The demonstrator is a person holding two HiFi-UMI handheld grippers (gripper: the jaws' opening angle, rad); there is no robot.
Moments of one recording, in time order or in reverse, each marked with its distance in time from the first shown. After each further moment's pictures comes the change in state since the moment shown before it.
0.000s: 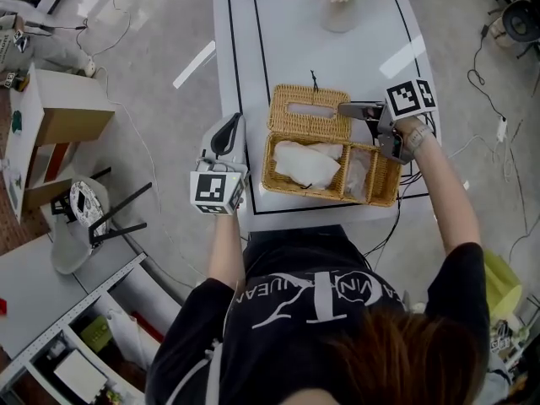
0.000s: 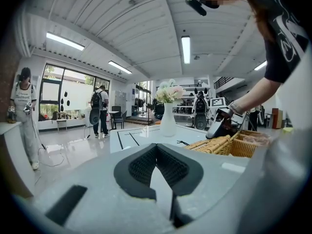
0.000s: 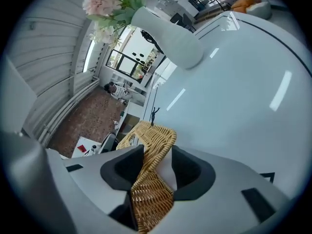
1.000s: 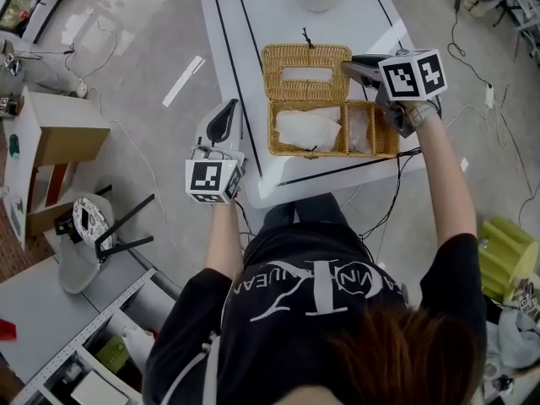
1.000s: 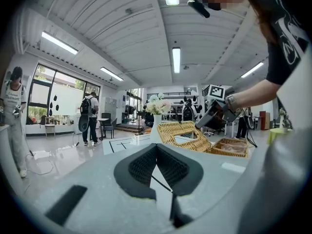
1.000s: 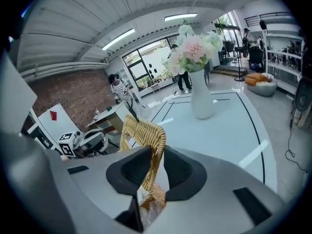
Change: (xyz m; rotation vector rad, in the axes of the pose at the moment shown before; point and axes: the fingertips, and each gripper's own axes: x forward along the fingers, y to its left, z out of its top) left arm -0.050 -0.014 0.028 0.029 -0.092 -0.118; right arm -0.059 0.079 0.006 -0.448 -0.248 -0.336
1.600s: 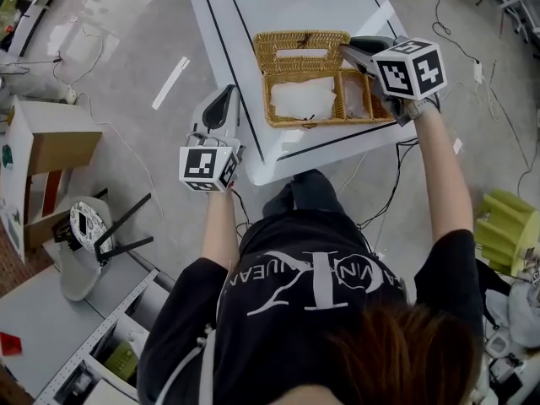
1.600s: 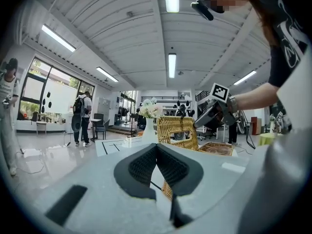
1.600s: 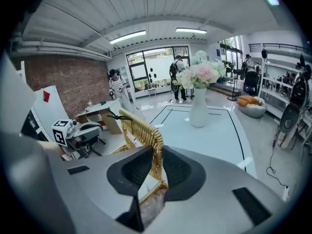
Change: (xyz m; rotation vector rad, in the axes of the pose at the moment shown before) left arm -0.030 -0.017 0.007 -0.034 -0.047 -0.090; right arm -0.034 0.045 -0.012 -0.160 -0.078 -0.162
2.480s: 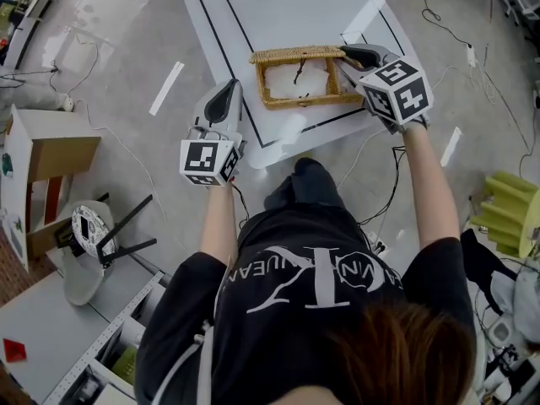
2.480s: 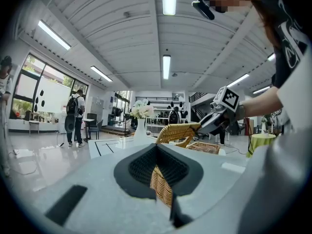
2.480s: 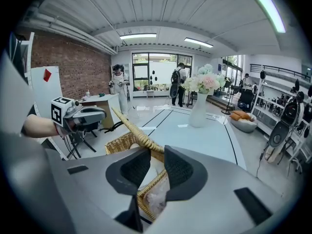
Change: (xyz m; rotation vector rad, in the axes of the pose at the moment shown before) left arm -0.024 -0.032 0.000 0.005 -0.007 -0.078; right arm -0.027 0.048 -0.050 -0.138 -0.047 -0.119
